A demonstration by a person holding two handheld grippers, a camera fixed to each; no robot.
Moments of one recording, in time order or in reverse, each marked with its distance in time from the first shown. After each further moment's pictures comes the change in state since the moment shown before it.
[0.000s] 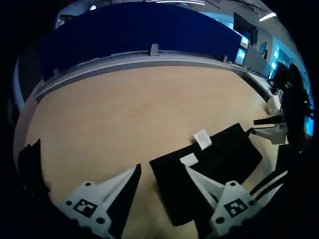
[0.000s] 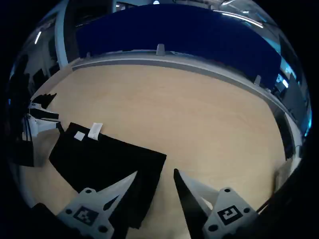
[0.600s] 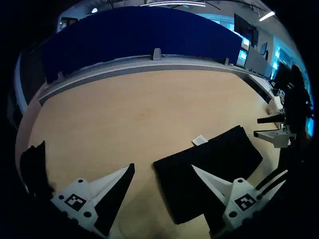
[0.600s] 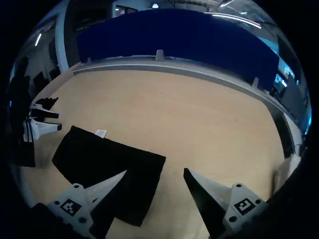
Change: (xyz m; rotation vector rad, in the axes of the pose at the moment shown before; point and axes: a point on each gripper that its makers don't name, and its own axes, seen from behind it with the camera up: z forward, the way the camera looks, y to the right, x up) left arm 0.003 -0.003 -0.011 0.027 0.021 0.003; right arm 0.005 -0.002 -0.009 0.007 0.028 0.006
